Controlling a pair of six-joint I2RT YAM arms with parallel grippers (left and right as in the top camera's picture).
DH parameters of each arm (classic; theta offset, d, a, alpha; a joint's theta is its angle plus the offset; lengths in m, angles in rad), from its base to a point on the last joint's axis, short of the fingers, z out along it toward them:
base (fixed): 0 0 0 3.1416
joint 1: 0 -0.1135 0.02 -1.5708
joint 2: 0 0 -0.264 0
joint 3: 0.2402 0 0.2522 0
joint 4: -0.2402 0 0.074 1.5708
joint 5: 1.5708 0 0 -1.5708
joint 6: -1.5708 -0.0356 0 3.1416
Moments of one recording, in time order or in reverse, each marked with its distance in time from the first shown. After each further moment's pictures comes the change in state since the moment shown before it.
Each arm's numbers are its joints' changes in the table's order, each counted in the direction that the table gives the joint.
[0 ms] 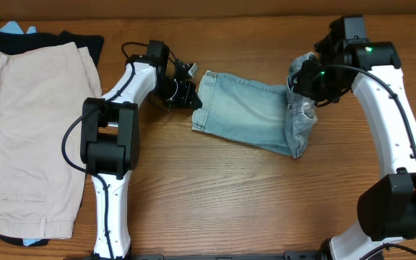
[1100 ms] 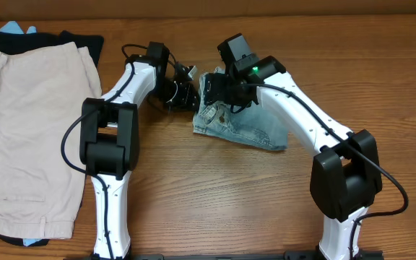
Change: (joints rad) left arm -0.010 0.010 -0.003 -0.076 0.037 0.016; right arm -0.428 -0.238 0.026 0.343 0.106 -0.217
